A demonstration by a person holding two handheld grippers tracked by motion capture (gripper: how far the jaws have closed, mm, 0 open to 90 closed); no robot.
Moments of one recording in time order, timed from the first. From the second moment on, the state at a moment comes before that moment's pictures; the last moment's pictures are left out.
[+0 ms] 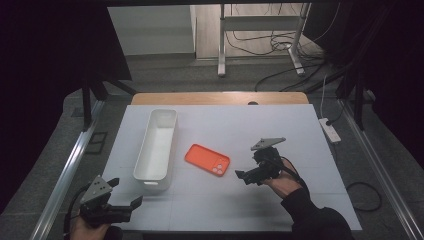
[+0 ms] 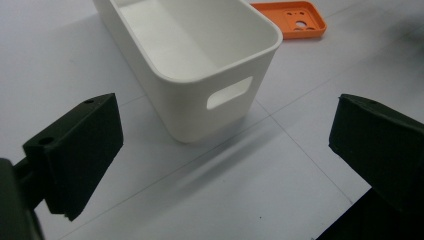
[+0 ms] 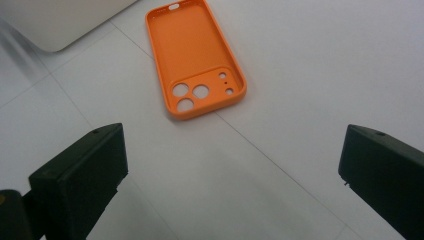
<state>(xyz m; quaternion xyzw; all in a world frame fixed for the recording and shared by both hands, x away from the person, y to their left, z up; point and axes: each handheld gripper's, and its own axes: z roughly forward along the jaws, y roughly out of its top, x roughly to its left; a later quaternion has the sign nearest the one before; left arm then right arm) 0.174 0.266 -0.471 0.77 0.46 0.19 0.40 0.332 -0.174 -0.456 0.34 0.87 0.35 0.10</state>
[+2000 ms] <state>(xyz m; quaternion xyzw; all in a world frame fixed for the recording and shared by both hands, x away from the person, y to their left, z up) 0.175 0.267 -0.471 0.77 0.46 0.19 0.41 0.380 -0.099 -0.474 0.30 0.90 0.30 0.11</state>
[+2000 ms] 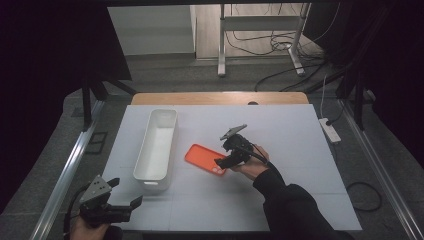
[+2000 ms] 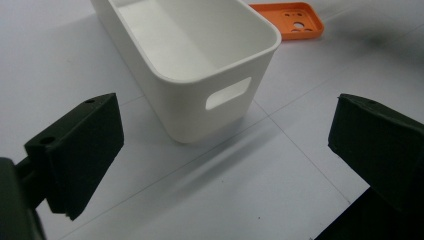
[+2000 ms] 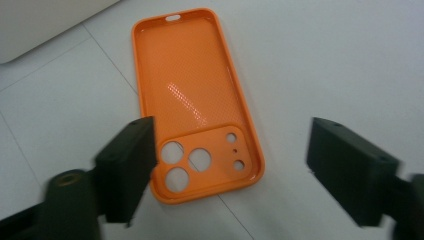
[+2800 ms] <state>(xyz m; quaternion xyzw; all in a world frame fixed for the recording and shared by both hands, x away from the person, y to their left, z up) 0.175 0.267 -0.471 0.77 0.46 0.19 0.41 0.382 -0.098 -0.484 0.28 0.91 0.29 0.08</state>
